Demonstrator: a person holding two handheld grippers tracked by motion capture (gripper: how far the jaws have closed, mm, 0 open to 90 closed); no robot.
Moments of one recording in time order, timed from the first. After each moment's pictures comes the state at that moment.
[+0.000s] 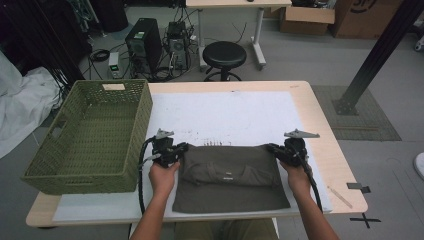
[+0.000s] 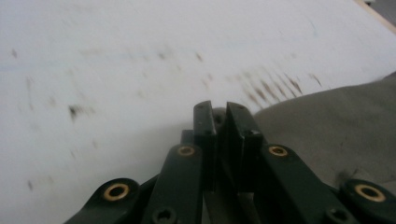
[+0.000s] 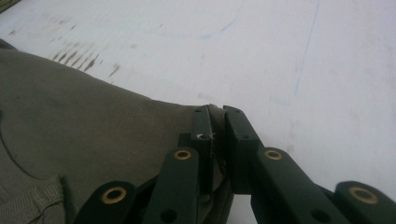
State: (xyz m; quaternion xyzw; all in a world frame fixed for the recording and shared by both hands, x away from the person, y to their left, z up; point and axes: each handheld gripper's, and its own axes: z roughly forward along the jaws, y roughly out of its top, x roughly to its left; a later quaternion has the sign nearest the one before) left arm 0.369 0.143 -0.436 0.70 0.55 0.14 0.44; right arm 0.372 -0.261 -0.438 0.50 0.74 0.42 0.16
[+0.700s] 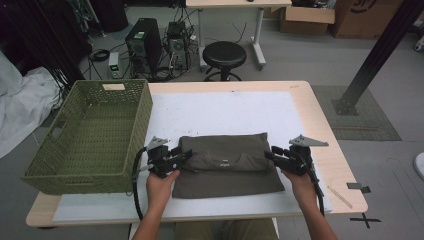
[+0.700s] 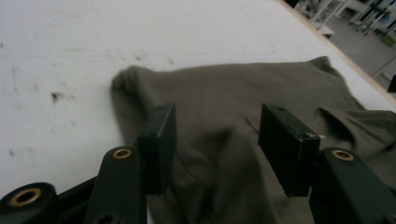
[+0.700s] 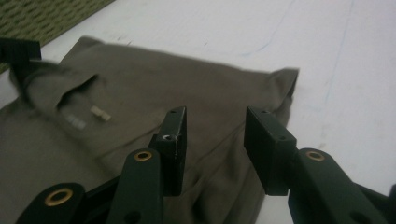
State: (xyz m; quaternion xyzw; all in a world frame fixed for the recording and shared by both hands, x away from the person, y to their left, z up) left arm 0.315 0.146 -0.435 0.67 0.53 0.11 0.51; right arm 0.325 -0.262 -0.422 0.45 0.74 0.47 0.15
